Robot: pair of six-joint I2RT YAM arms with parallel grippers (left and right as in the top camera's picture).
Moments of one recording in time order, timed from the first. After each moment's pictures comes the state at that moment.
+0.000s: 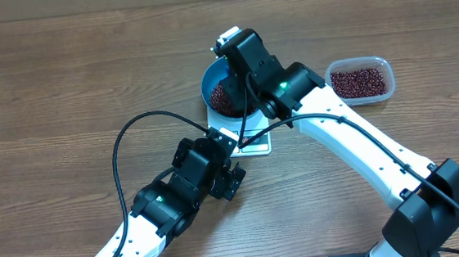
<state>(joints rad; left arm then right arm) -0.71 1.13 0.72 -0.45 -0.18 -0.04 0.64 1.76 1.58 -0.71 0.19 0.07</state>
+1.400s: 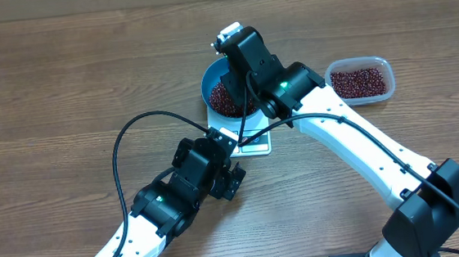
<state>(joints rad) -0.71 1.13 0.72 -0.45 -0.18 -0.04 0.64 1.76 1.58 -0.68 0.22 0.07</state>
